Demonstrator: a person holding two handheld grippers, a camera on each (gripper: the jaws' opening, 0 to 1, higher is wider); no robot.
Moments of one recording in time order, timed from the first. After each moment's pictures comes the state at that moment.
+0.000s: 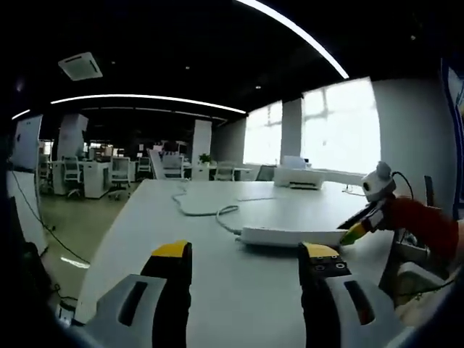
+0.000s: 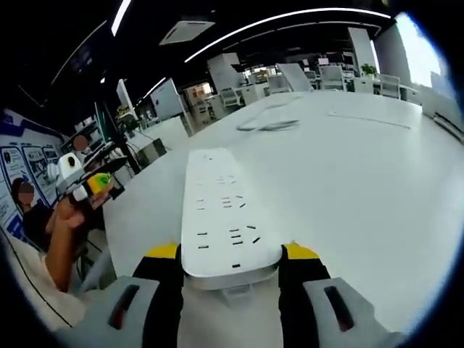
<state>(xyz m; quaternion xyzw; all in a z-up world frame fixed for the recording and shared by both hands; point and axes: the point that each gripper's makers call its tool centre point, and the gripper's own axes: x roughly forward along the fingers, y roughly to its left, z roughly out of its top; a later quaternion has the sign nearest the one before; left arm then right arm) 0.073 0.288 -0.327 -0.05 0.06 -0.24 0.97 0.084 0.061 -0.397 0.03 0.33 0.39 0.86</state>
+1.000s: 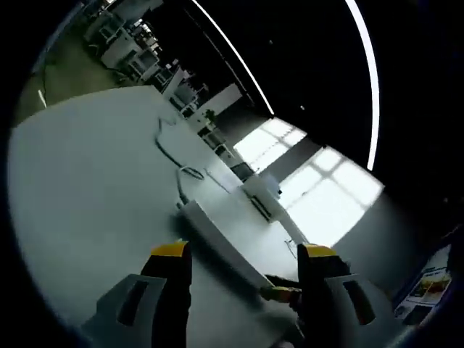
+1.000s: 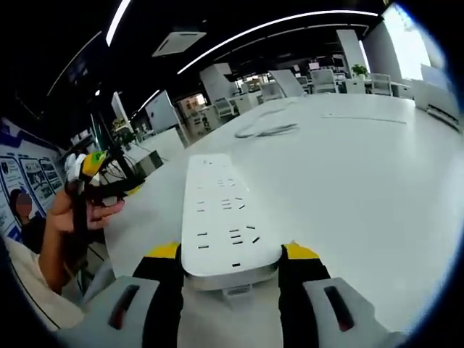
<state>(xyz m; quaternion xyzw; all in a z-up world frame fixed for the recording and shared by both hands) 0.077 0.220 -0.324 -0.43 0.17 -0.28 0.84 0.091 0.067 -0.396 0.06 0.31 0.38 0.87</state>
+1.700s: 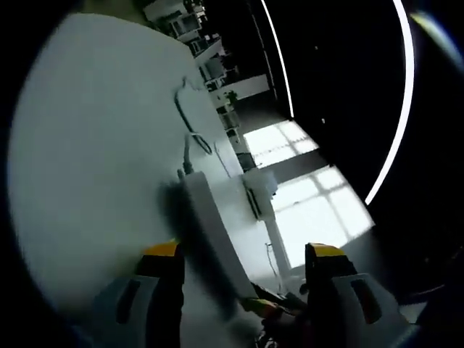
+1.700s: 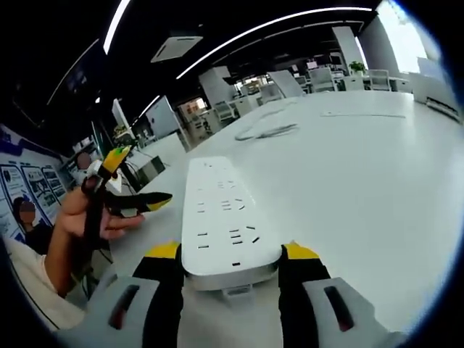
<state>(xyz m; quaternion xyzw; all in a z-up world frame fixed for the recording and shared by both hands) 0.111 0.198 -0.344 -0.54 0.23 -0.27 0.77 0.089 0.066 -0.395 0.08 0.30 0.38 0.87</state>
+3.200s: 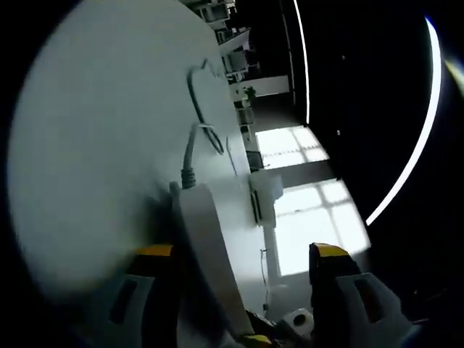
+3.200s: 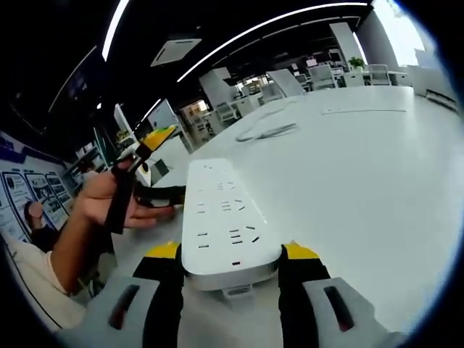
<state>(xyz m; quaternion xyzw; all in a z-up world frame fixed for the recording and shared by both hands) 0.184 0.184 -0.361 -0.59 0.27 -0.24 0.72 0.085 0.068 -0.394 0.10 0.31 0.39 0.86</state>
